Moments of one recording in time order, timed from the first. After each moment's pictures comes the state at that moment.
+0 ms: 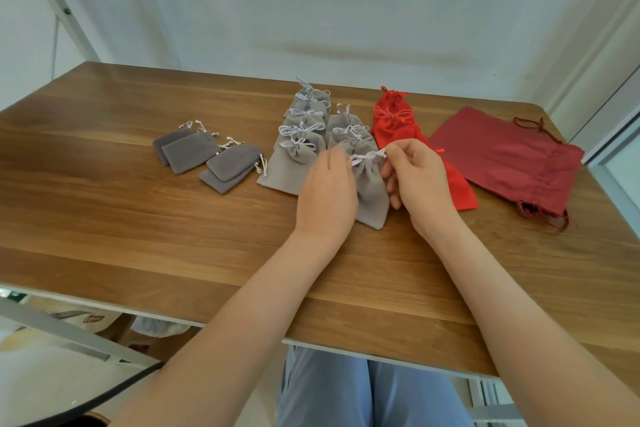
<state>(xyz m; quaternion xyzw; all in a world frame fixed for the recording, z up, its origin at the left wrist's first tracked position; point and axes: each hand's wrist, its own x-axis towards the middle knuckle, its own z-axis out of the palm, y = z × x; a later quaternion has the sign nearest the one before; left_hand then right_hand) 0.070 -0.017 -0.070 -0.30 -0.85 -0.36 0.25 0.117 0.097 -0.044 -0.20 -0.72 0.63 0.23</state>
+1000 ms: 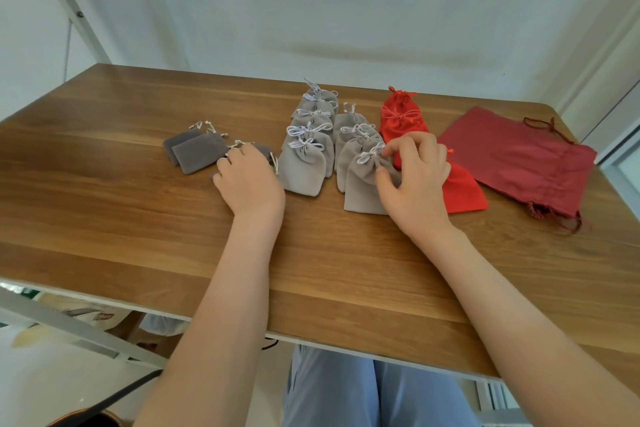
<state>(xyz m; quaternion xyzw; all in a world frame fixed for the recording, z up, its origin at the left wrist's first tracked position) 0.016 -0.082 -0.061 0.01 -0.98 -0.15 0.15 0.116 0.090 -0.065 -0.11 -0.89 0.25 0.37</state>
